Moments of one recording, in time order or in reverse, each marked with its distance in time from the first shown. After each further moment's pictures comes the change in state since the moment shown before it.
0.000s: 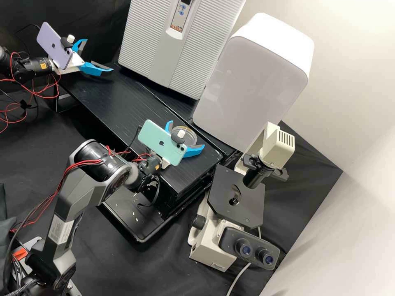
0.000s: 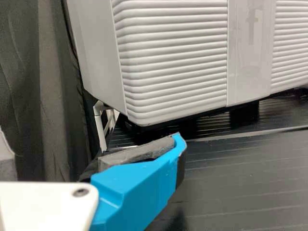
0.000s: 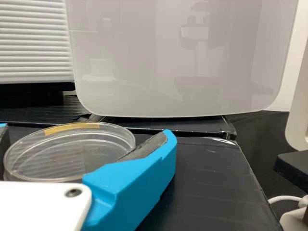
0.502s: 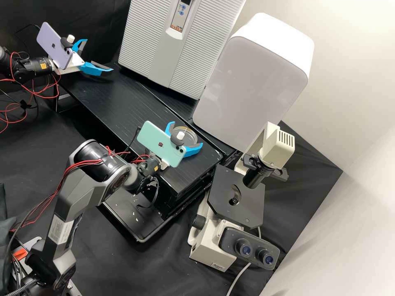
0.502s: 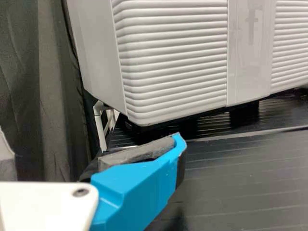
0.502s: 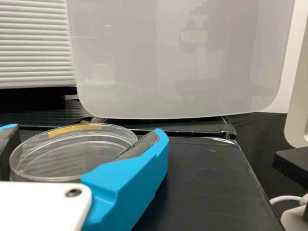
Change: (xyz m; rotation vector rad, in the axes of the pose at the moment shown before) left arm 0.000 0.000 0.000 0.000 0.000 0.000; right arm -0.007 -0.002 0.002 0.010 0.011 0.009
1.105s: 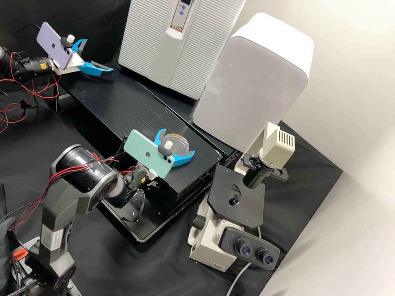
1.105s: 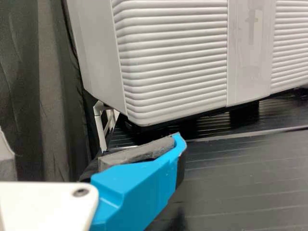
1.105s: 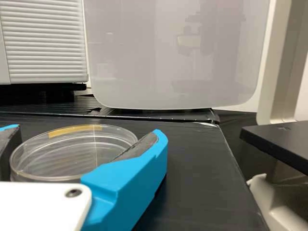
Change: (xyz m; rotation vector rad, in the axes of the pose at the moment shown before) left arm 0.000 0.000 0.000 0.000 0.000 0.000; right arm -0.057 -0.007 0.008 -0.023 -0.009 0.025
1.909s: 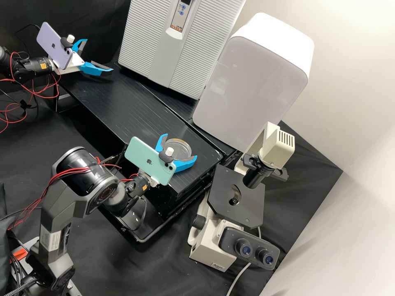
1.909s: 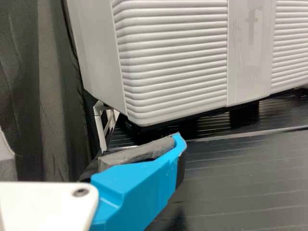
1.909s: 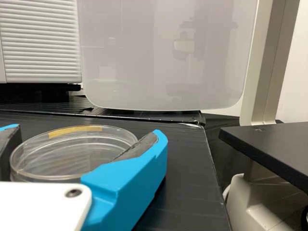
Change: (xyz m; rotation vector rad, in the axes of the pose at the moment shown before) left arm 0.000 0.000 0.000 0.000 0.000 0.000; right arm -0.008 0.011 0.015 -0.036 0.008 0.015
